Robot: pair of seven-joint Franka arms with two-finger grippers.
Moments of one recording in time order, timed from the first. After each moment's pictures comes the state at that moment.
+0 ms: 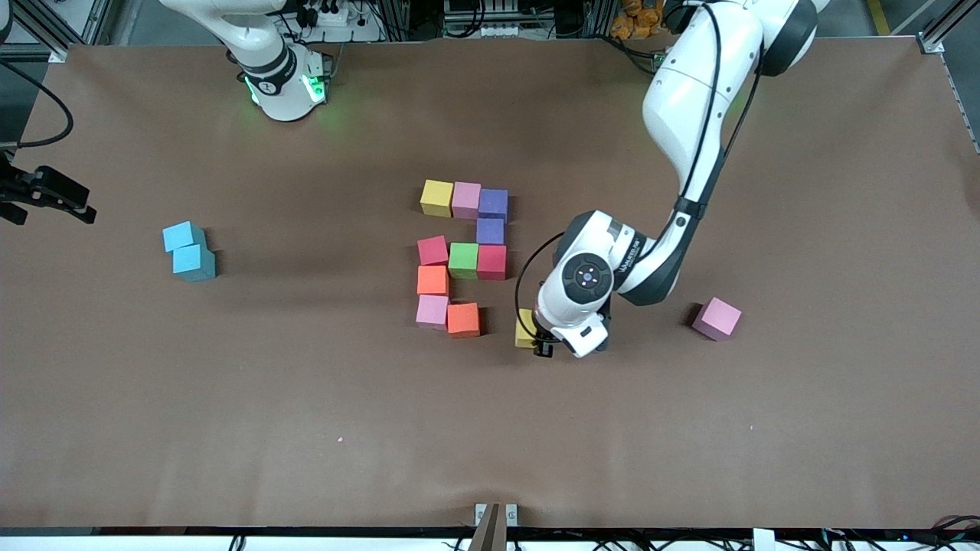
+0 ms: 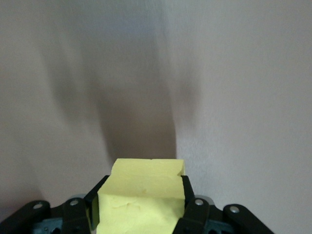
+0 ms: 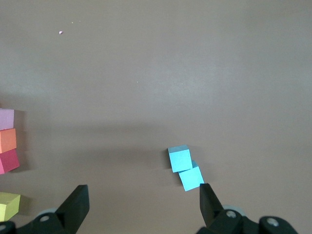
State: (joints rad) left arm -0.56 0.89 -0.06 -1.26 -0.09 2.22 -1.98; right arm -0.03 -0.02 -0.08 -1.63 -0.01 1.66 -0.11
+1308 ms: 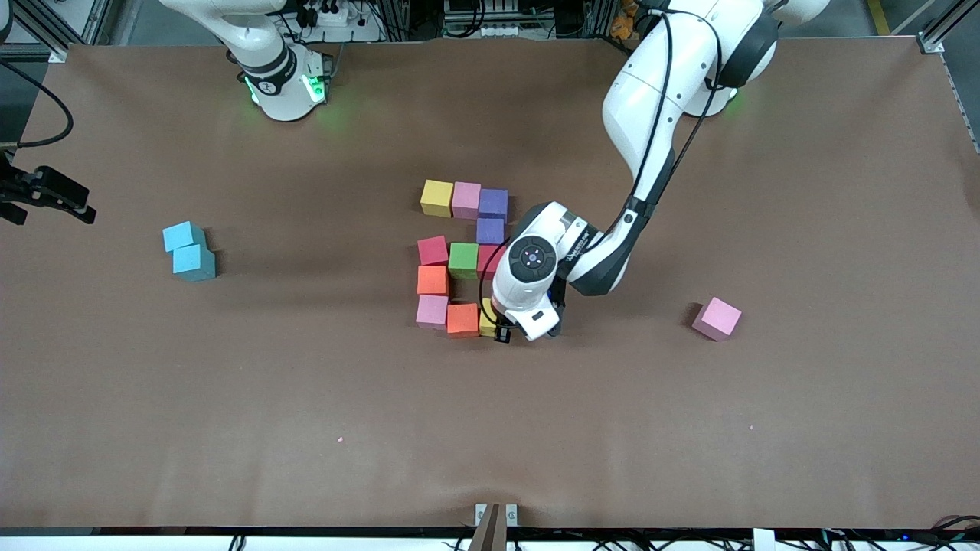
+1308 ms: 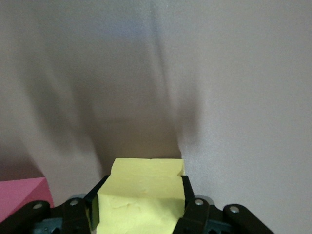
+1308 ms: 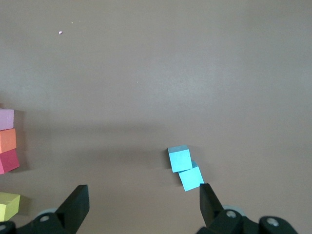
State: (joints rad) left arm -0.67 0.99 -0.04 -1.18 -0.09 2.26 -2.04; right arm -0.03 -0.02 -0.08 -1.63 -0.01 1.66 -0.11
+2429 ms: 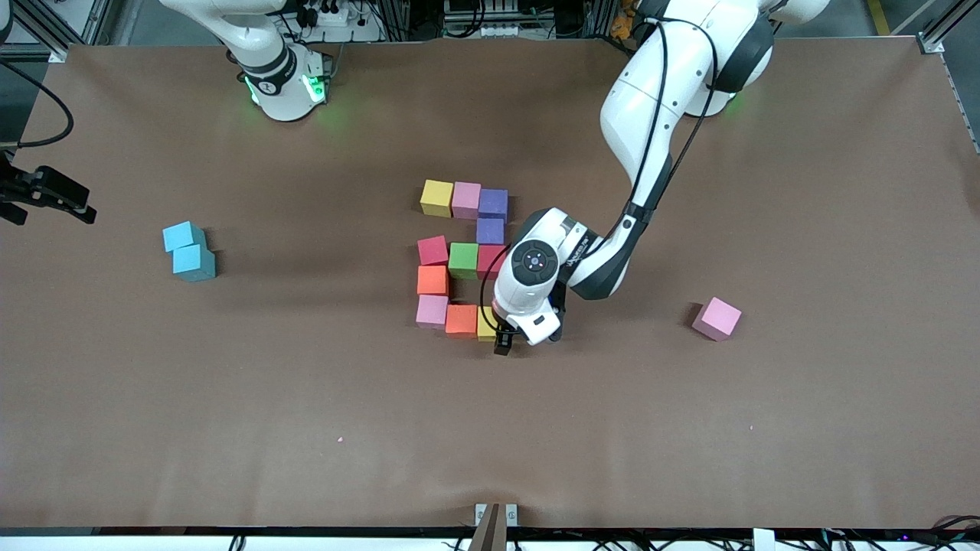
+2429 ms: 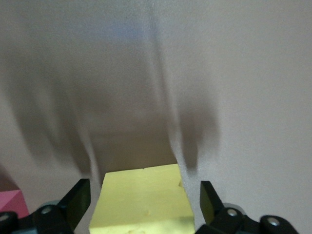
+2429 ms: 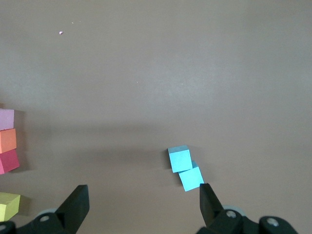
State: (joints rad) left arm -0.68 1.02 -0.02 -1.17 -0.10 2.31 -2.04; right arm -0.03 -0.02 -0.08 -1.63 -0.01 1.66 -0.11
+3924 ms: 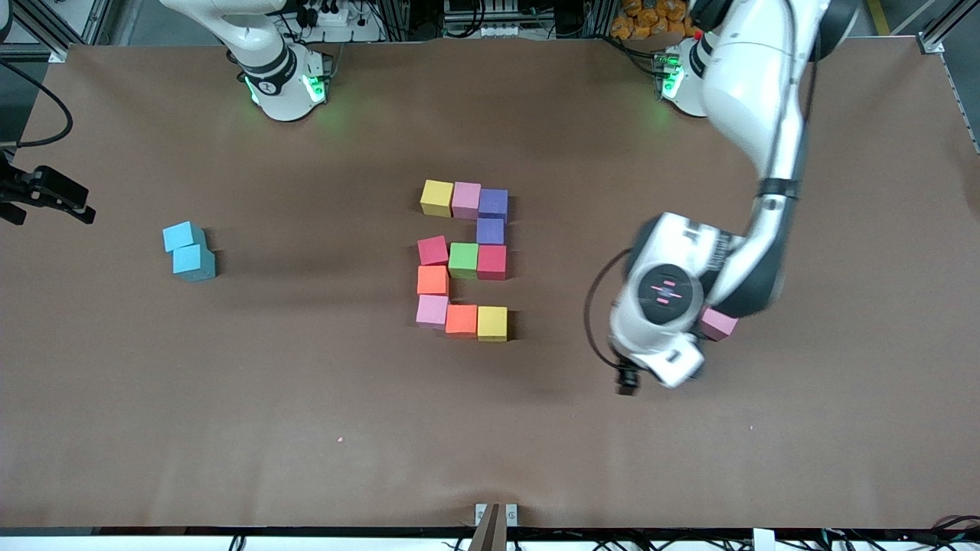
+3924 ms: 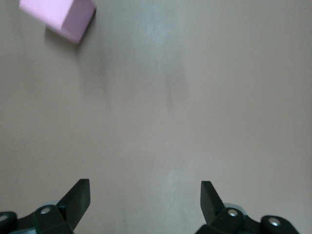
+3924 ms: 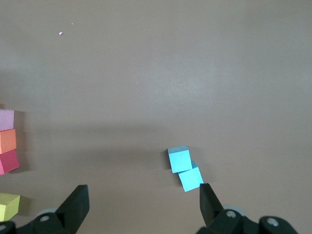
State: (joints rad) left arm -0.40 0.79 0.01 -1.13 0.08 1.93 -1.89; right arm -0.03 -0.02 -0.08 -1.63 -0.01 1.66 -0.11
